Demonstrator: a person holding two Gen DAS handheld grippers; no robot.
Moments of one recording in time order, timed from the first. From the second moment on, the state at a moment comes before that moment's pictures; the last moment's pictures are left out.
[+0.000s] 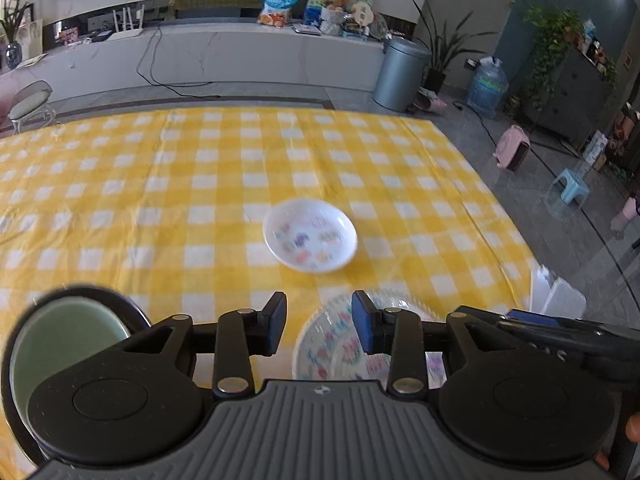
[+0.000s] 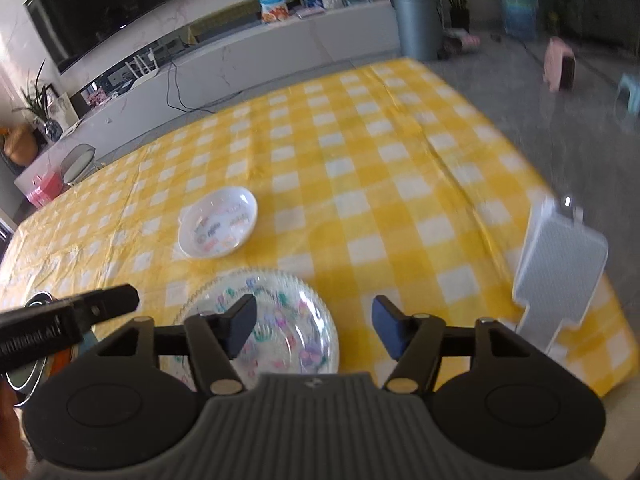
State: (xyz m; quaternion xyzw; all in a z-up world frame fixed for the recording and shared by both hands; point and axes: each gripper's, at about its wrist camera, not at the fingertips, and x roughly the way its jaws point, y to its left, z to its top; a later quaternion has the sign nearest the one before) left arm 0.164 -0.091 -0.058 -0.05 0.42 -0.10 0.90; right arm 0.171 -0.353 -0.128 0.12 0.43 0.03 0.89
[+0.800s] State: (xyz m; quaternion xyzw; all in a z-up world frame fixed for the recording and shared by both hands) left arm 0.237 -0.040 -0.074 -0.13 0.41 0.00 0.90; right arm 0.275 -0.320 -0.127 0.19 0.34 0.04 0.92
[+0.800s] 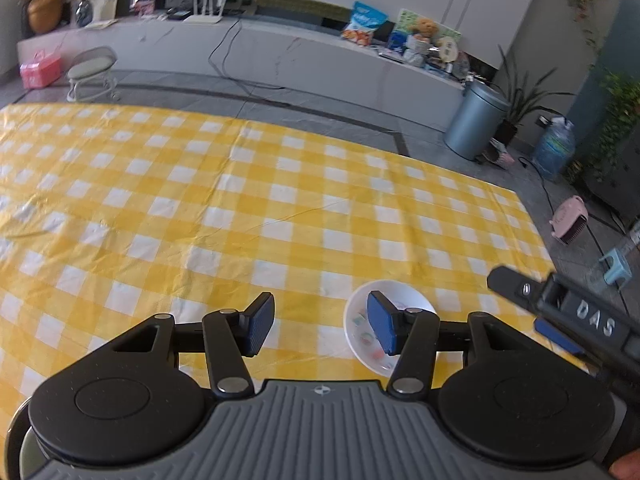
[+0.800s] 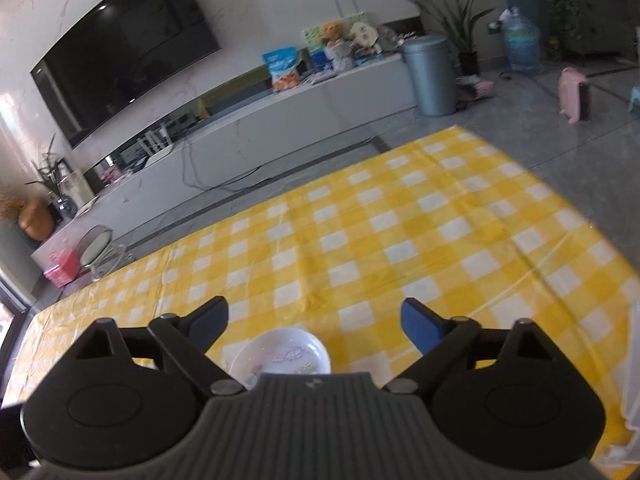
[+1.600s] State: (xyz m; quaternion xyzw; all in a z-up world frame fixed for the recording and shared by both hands) left arm 0.280 -0.079 -0.134 -0.14 0.50 0.02 0.86; right arm 0.307 -0.327 -0.193 0.20 0.45 0.06 0.87
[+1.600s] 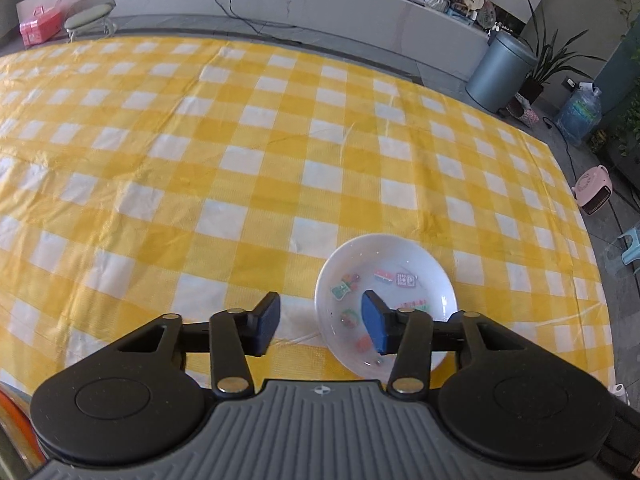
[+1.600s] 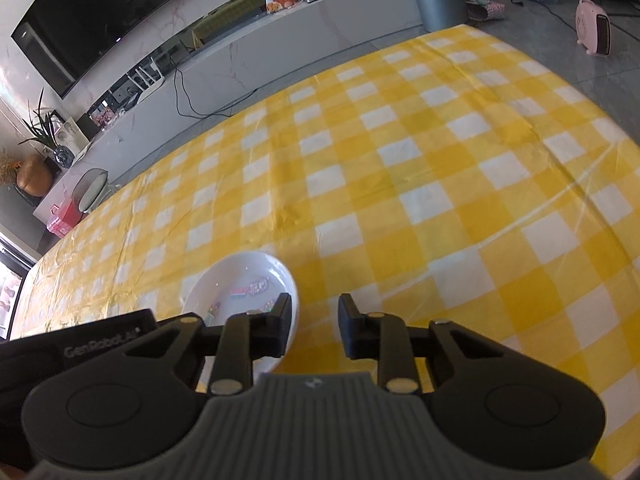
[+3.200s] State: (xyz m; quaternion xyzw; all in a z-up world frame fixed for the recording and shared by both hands) left arm 0.175 -0.088 -0.084 -0.13 0.46 -0.06 0.87; right arm 0.197 -0.343 -0.141 0.21 0.44 0.08 0.87
